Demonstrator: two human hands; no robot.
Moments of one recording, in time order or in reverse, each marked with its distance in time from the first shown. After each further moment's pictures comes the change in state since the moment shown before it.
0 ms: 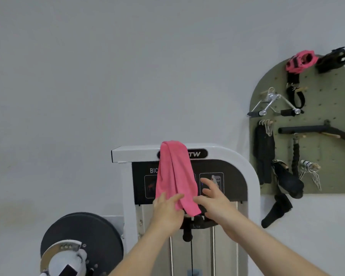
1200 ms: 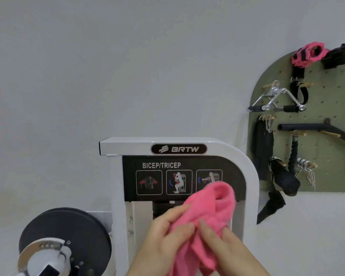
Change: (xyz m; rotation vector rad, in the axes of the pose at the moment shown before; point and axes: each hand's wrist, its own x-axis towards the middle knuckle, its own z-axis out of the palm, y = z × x) left_hand -0.059 0.016 -0.024 -1.114 -0.194 0.112; right_hand 0.174 0.032 0.097 0.551 -0.248 0.084
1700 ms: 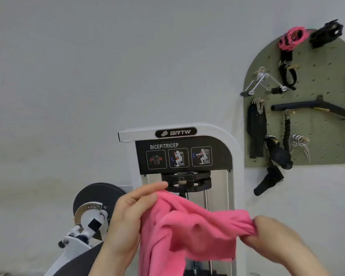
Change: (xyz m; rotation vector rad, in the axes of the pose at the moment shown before) left_hand -0.143 0.065 0.060 0.111 0.286 0.102; right_hand -0.397 -0.049 -0.093 -1.392 0.291 0.331
